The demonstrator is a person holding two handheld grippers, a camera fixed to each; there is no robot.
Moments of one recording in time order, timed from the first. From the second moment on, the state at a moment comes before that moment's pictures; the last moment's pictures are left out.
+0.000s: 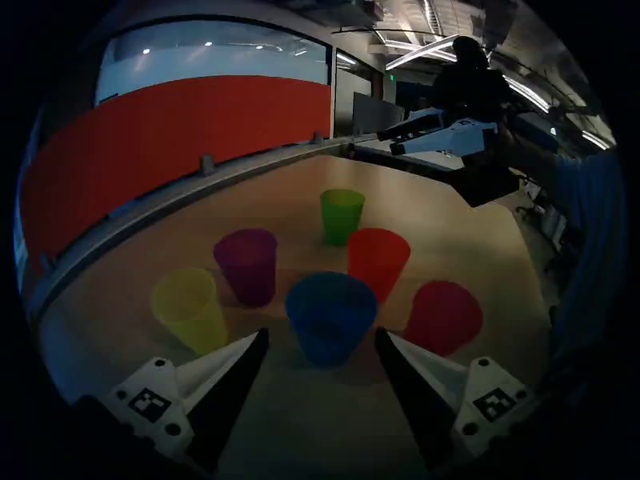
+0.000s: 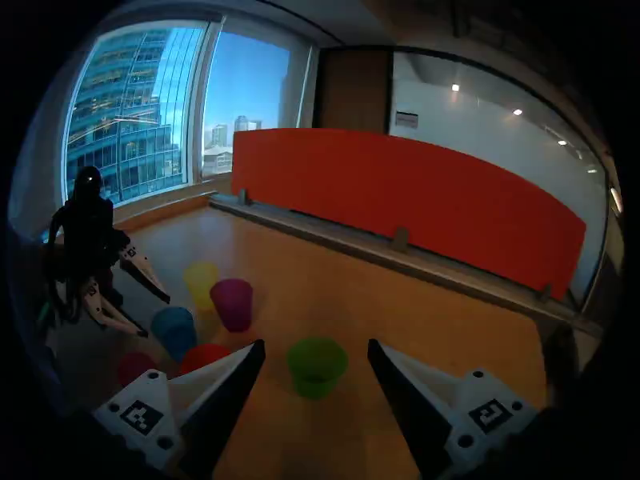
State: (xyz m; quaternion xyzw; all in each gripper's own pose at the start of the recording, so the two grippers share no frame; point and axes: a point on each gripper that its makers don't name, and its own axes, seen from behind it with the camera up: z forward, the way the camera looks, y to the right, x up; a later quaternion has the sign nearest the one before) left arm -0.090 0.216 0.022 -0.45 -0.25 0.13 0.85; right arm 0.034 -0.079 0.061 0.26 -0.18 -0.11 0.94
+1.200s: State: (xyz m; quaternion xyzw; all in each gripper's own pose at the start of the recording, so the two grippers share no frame) left arm -0.117 0.253 0.038 -0.46 -0.27 0.15 0.83; right arm 0.031 -0.071 0.069 0.25 -0.18 -0.11 0.94
